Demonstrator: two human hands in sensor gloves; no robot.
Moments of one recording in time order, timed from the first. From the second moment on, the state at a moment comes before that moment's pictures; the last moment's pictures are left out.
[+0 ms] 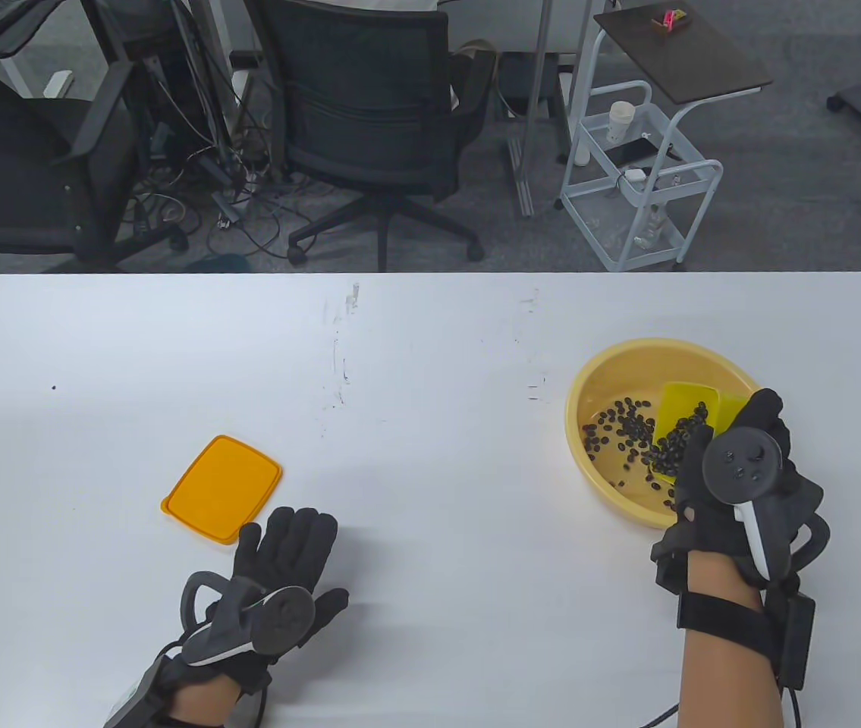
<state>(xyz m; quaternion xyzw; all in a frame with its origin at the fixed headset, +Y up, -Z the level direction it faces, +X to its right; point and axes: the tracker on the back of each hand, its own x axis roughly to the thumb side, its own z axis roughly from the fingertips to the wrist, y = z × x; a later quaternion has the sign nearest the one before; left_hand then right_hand) -0.212 -0.745 -0.207 -0.01 -0.23 0.00 0.97 0.263 -0.613 -0.270 -0.25 -0.13 0.95 0.15</state>
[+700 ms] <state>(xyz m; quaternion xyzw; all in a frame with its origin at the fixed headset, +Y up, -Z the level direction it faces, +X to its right) -0.212 -0.744 -0.207 -0.01 -0.23 0.00 0.97 0.262 -0.592 -0.266 -0.25 -0.16 0.95 0.11</state>
